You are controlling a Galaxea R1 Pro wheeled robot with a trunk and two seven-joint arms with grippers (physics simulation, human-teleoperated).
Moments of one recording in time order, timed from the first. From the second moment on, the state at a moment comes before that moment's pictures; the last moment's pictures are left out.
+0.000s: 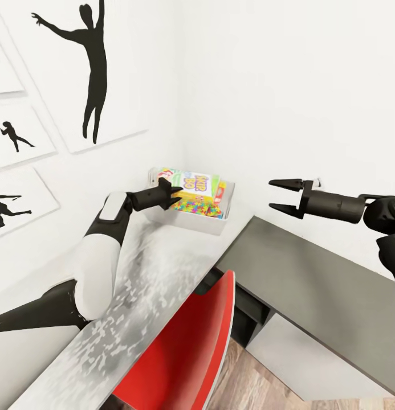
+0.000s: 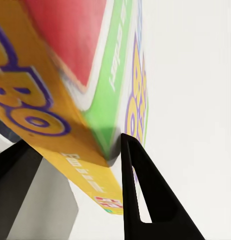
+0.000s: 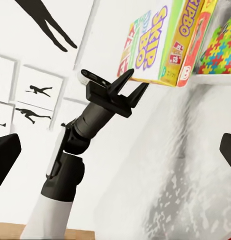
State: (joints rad) left arm -1.30 -0.17 0.41 -0.62 0.93 0.91 -0.01; right arm -0.96 -0.55 0.17 -1.43 -2.07 1.04 -0.29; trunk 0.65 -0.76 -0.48
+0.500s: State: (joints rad) left arm -1.30 -0.17 0.39 -0.68 0.93 0.95 -0.01; right arm -0.96 -0.55 0.18 -1.45 -2.07 1.04 -0.29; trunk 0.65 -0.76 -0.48
